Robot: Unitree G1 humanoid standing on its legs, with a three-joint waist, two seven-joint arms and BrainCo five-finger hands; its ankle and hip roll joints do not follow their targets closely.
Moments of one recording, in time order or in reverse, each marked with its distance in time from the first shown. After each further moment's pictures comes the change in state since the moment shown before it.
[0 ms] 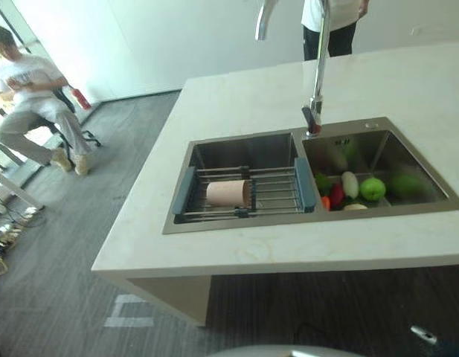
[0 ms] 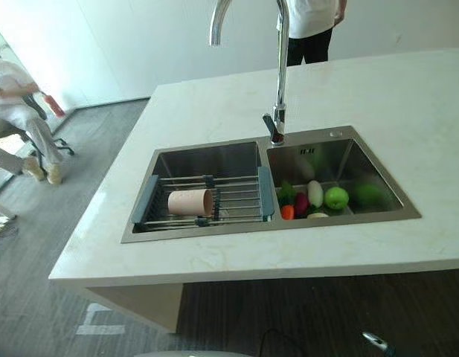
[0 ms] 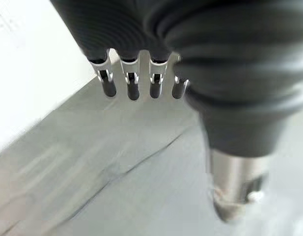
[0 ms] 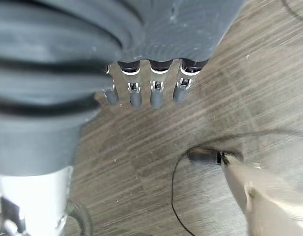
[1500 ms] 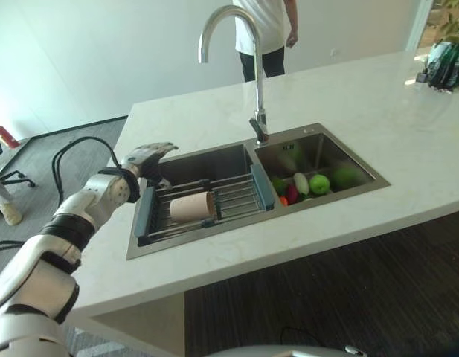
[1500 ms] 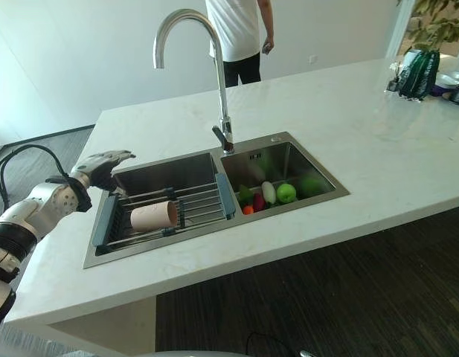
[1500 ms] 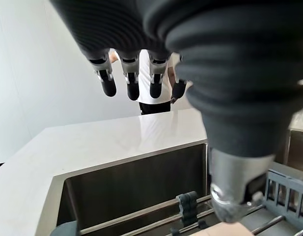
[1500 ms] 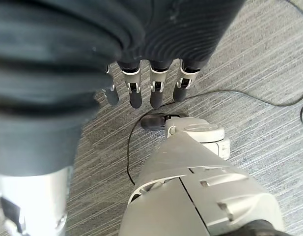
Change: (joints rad) left arm -0.810 -0.186 -0.941 -0.738 0.312 -0.703 0.280; right arm 0.088 0.360 0.165 -0.124 -0.022 0.052 -0.183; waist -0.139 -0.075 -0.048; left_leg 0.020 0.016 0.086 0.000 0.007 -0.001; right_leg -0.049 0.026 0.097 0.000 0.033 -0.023
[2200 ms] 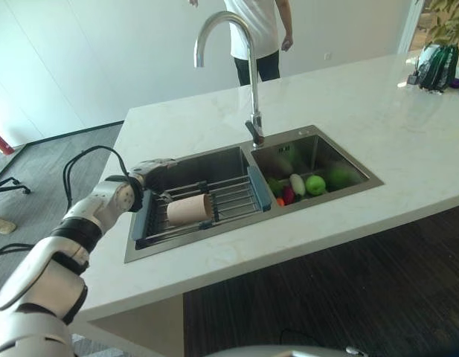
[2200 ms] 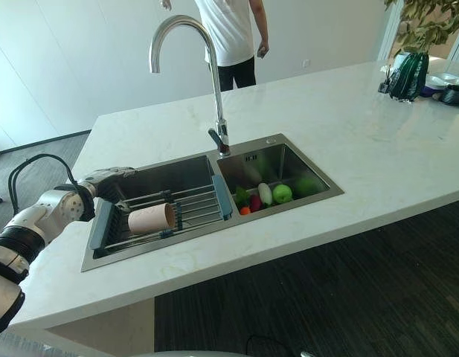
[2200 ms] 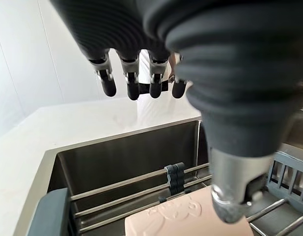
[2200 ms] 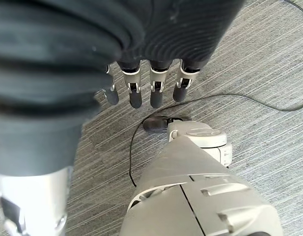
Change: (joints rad) left arm 0.007 -0.062 -0.007 0.032 0.005 0.003 -0.087; right arm 0.000 -0.003 0.000 0.000 -0.029 -0.013 -0.002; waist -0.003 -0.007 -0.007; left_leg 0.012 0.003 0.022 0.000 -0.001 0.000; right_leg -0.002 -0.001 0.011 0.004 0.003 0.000
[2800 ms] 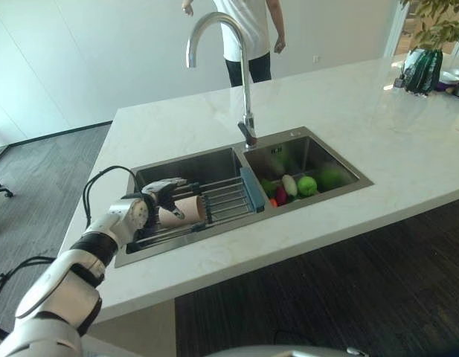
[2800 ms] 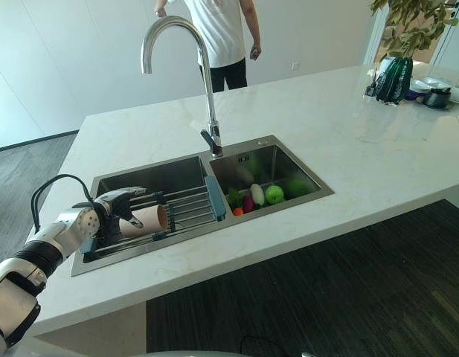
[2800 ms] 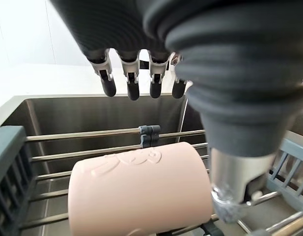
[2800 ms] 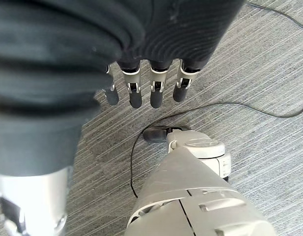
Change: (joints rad) left arm 0.088 -0.089 0.000 0.011 -0.058 0.065 -0.019; right arm 0.000 -0.002 0.003 -0.001 -0.001 0.001 -0.019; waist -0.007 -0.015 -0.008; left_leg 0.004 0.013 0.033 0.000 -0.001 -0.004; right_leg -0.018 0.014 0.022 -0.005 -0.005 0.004
